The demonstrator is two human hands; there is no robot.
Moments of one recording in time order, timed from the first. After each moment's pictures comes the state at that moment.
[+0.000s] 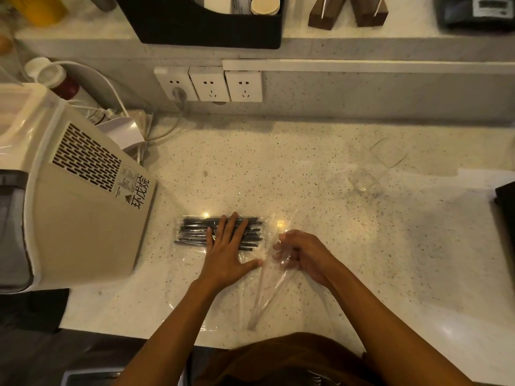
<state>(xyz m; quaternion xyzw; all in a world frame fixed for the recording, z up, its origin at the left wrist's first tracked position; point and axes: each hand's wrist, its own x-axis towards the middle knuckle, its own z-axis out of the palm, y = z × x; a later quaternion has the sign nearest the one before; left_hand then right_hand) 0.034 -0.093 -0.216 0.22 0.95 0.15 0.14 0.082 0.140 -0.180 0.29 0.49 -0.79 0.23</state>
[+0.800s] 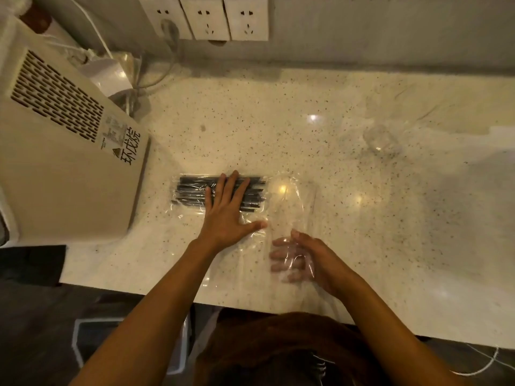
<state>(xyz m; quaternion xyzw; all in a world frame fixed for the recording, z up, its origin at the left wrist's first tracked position) 0.033 -0.091 -0.221 0.21 0.95 0.17 0.14 0.158 0.127 -0.168 0.26 0.50 -0.75 0.34</state>
